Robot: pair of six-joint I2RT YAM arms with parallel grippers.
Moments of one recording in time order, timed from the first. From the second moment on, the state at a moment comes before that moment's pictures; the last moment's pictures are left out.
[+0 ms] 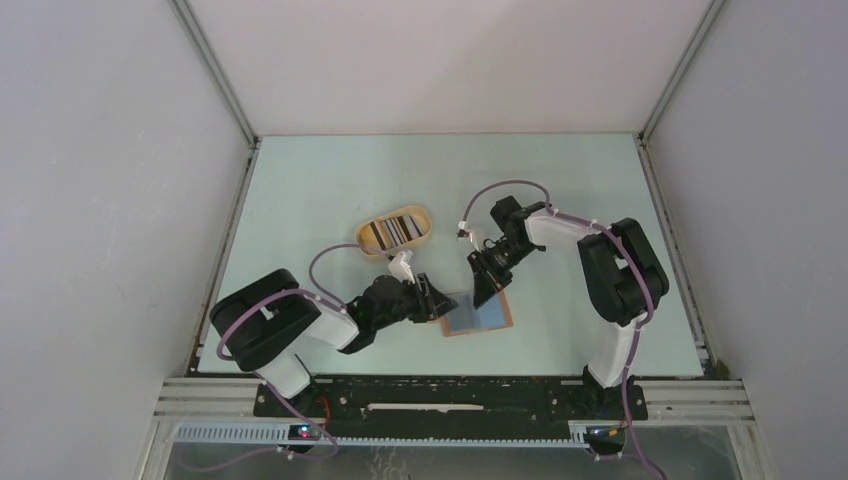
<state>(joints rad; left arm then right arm) -0.86 1.60 0.31 0.91 0.09 -0.97 0.46 1.87 1.17 -0.81 -0.84 -0.31</state>
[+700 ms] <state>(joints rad) -0.86 1.59 0.33 0.94 0.11 -0.96 0.46 1.84 1.15 -0.80 -0.80 -0.35</state>
